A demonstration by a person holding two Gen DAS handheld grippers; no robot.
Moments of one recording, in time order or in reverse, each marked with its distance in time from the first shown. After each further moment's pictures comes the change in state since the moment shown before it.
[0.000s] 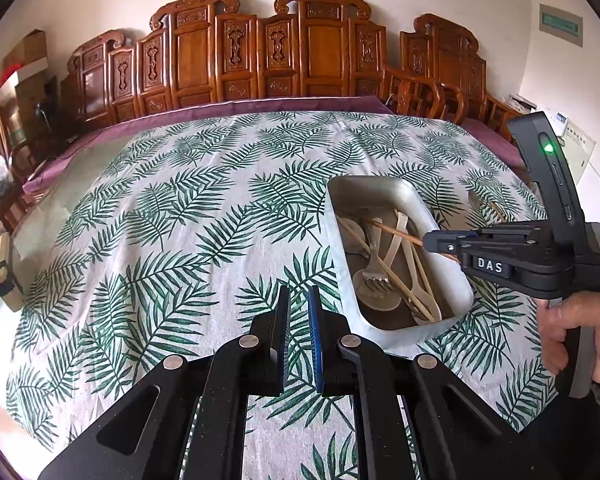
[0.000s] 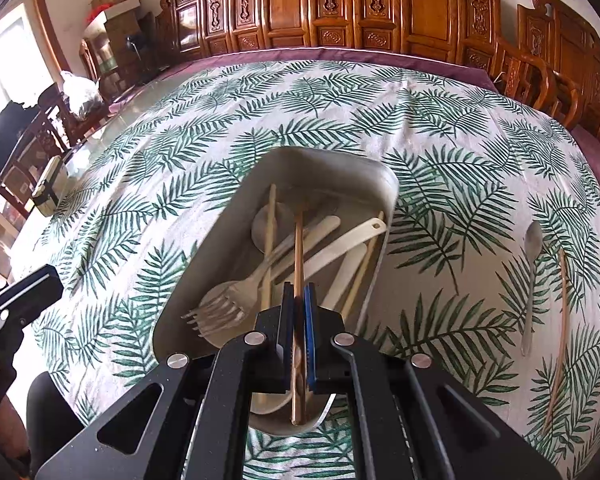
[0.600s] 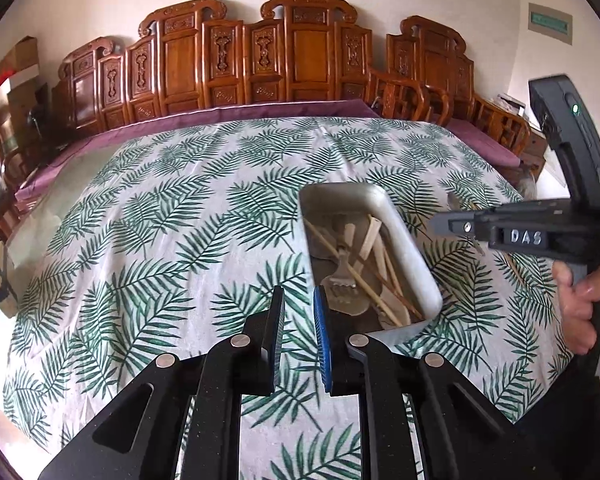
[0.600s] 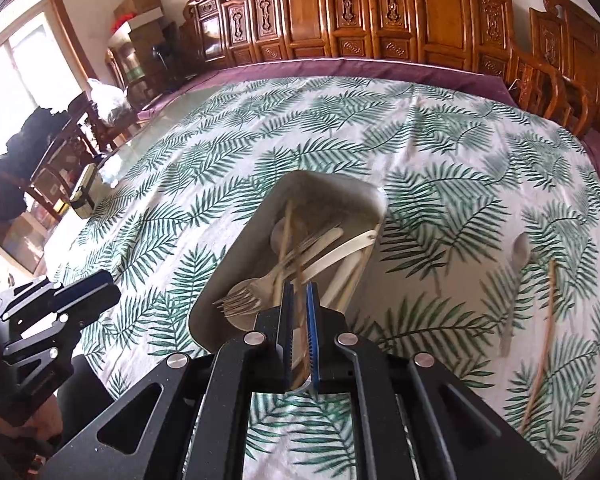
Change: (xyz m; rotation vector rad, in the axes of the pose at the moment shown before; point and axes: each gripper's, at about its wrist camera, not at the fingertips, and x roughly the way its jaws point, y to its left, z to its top) left arm -0.008 -0.027 0.006 0.022 -0.007 -0.030; right arm -0.056 -0.023 0.004 -0.020 -0.022 0.105
